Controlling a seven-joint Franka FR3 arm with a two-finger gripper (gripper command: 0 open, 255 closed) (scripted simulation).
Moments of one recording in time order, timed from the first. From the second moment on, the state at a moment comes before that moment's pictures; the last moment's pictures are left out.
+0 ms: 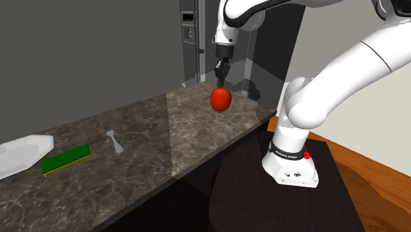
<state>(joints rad) -0.07 -0.68 -0.38 -2.58 -0.05 1.89 -0.18</state>
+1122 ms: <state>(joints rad) -0.06 -0.69 -0.34 -2.36 -0.02 1.66 -0.14</state>
